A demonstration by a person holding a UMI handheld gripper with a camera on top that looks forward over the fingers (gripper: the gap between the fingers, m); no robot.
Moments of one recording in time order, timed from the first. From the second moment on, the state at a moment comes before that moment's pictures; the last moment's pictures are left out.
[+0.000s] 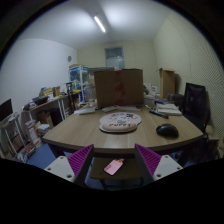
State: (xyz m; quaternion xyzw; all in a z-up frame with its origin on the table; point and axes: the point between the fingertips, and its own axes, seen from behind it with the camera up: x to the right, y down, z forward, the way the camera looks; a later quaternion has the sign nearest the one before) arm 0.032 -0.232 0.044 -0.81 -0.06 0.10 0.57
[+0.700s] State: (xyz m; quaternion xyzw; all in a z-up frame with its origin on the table) arm 0.217 -0.125 -0.004 -0.82 0.00 0.00 0.57
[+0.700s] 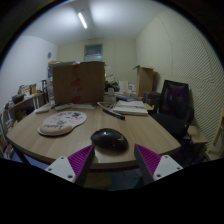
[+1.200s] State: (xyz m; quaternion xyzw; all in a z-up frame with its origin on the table) arm 0.234 -0.027 -0.008 -0.81 0.03 -0.01 0.59
